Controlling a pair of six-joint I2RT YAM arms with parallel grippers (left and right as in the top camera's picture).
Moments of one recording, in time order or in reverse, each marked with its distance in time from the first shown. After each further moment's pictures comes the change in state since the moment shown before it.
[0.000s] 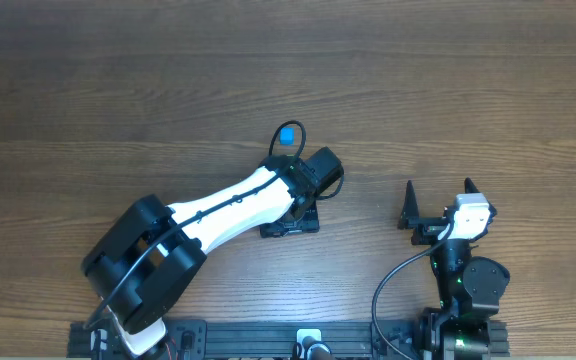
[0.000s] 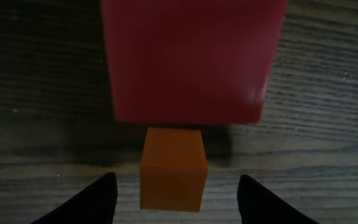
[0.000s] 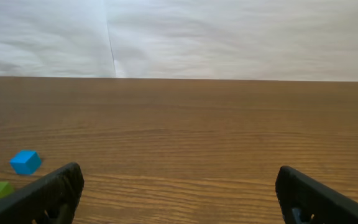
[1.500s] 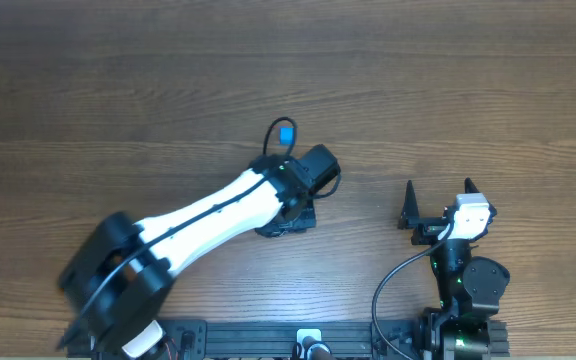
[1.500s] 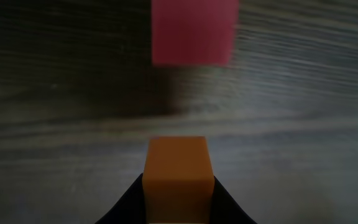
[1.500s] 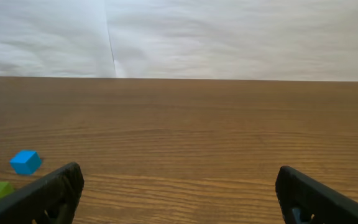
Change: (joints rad) left arm 0.000 -0.127 -0.001 -0.064 -0.002 -0.010; right arm 0.000 0.000 0.000 0.000 0.000 0.000
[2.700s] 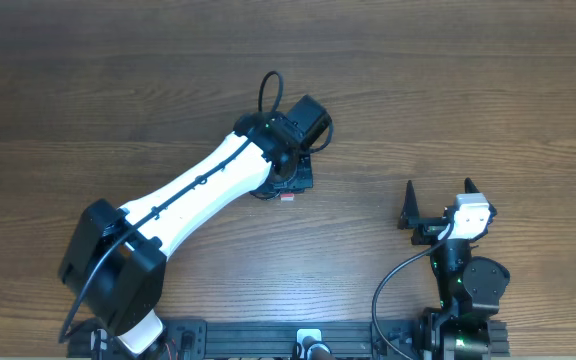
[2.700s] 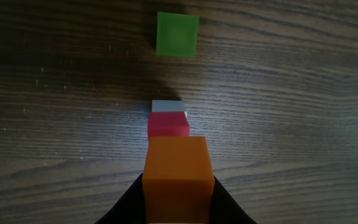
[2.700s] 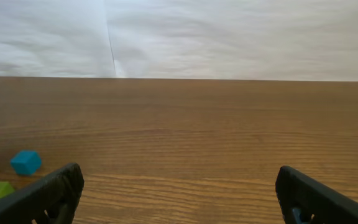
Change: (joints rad) left arm 0.127 0.065 0.210 -0.061 -0.021 0.163; right arm 0.000 0.000 0.000 0.000 0.000 0.000
